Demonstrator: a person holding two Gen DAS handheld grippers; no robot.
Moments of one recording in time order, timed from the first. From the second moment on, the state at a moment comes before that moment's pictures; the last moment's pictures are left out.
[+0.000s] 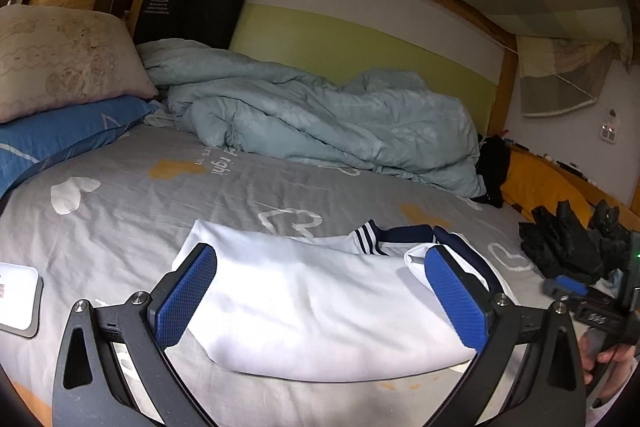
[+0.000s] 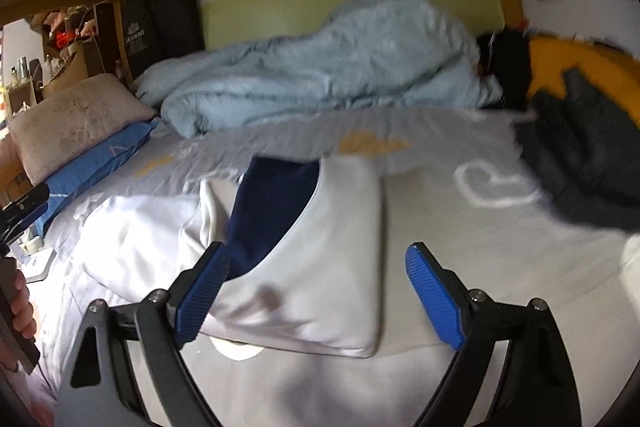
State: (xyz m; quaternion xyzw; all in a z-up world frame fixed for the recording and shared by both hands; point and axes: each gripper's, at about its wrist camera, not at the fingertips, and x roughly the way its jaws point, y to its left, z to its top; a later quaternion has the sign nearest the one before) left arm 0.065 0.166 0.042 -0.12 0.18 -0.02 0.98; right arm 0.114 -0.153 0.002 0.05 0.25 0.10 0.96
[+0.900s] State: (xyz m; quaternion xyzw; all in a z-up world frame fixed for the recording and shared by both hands) left arm 0.082 0.216 -0.029 -0.21 0.29 0.08 0.93; right arm 0.092 -0.192 0.002 0.06 0.23 0.05 0.97
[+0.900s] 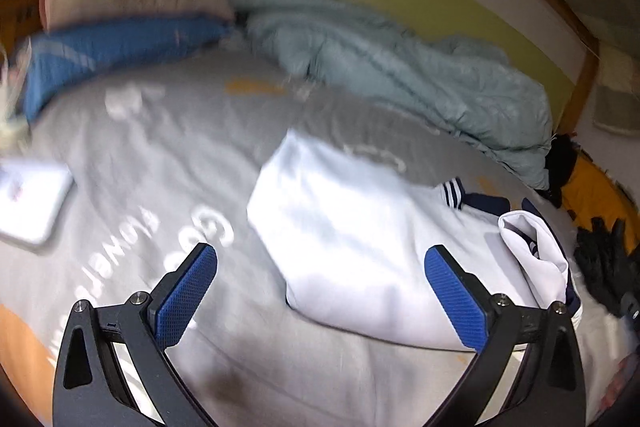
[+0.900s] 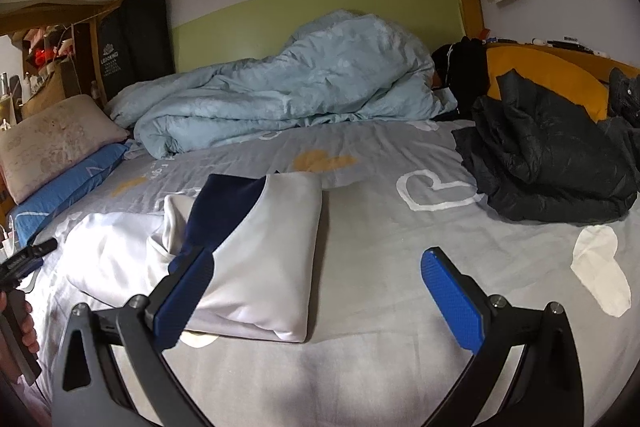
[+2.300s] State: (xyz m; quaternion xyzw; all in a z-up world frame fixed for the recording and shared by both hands) left arm 0.133 -0.104 -0.022 -0.05 0.30 -0.29 0.91; right arm 0.093 -0.292 -0.005 0.21 0.29 -0.05 0.93
